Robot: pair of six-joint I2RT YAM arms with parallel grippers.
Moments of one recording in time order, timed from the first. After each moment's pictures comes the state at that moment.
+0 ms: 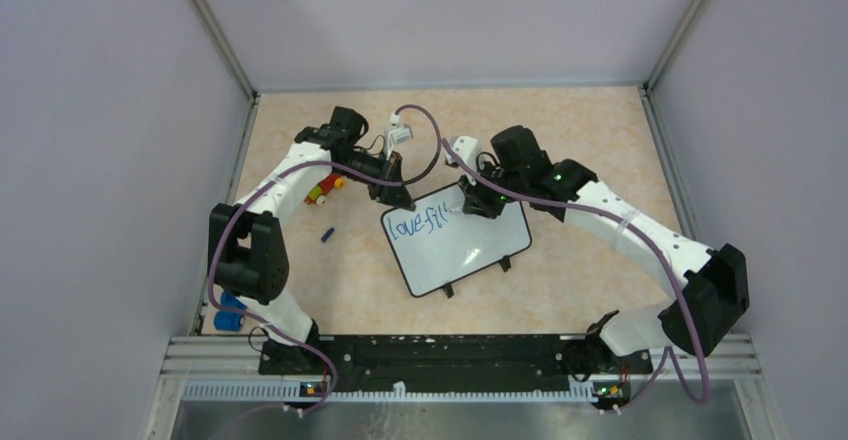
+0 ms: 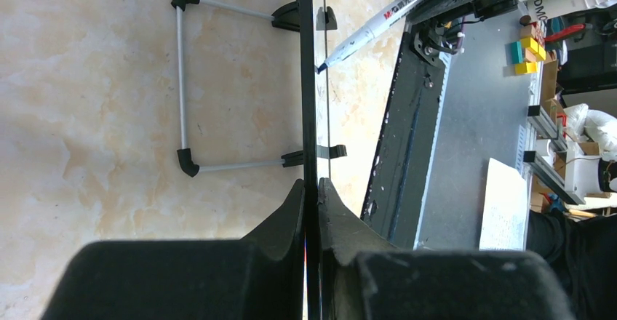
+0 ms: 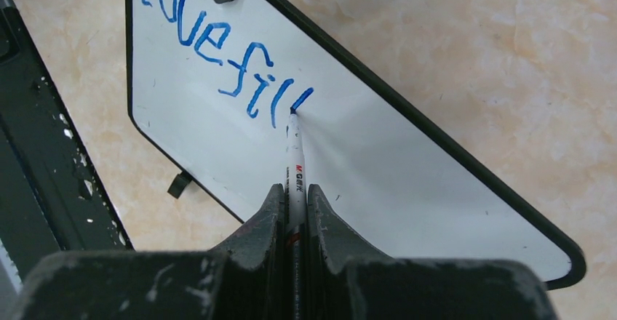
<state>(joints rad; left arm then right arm) -0.28 1.68 1.36 -0.89 1.06 0.39 0.70 1.38 1.24 -0.60 -0.30 -0.30</state>
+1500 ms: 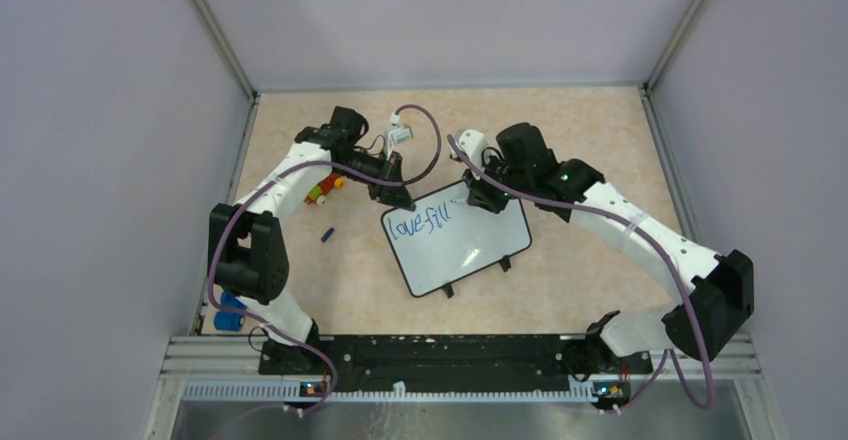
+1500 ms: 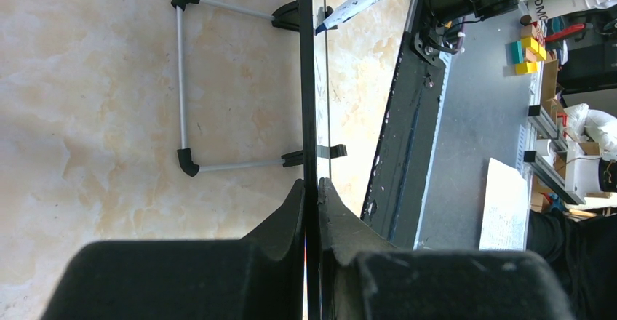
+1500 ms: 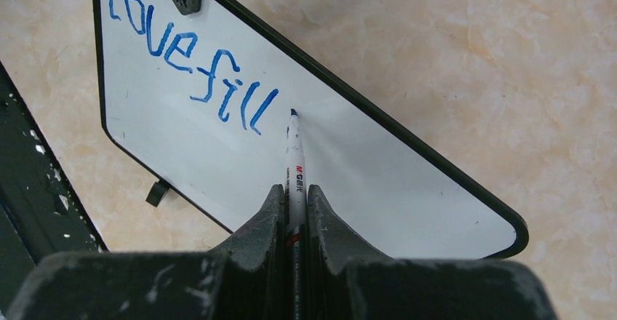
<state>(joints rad) -0.28 1.68 1.36 -0.89 1.06 0.39 0.70 1.34 1.22 -0.59 -0.24 -0.29</state>
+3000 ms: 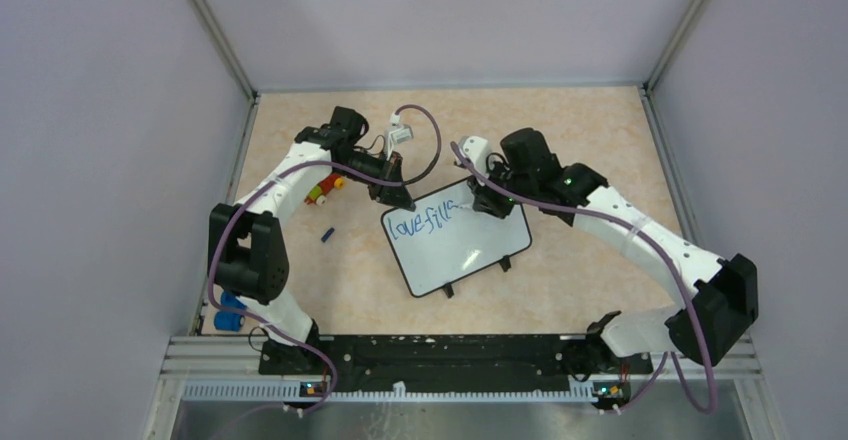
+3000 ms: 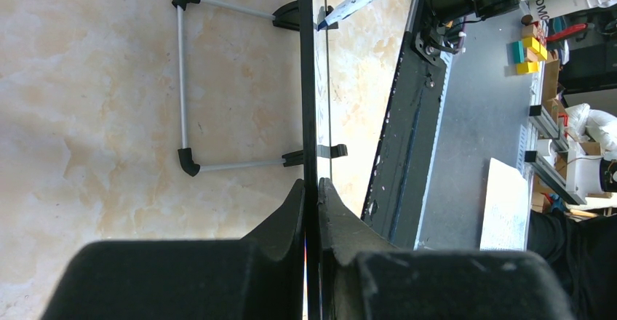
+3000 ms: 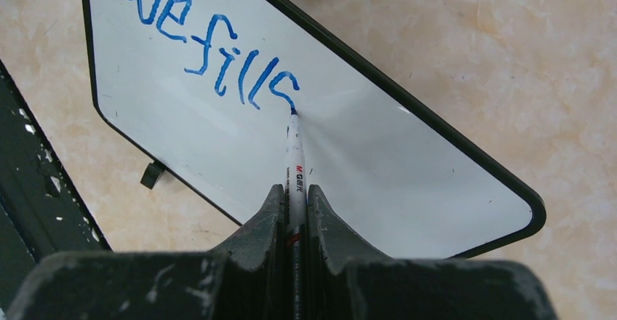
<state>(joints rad) -0.28 1.68 1.36 -0.89 1.06 0.39 0.68 1.33 1.19 -0.61 -0.25 -0.32</state>
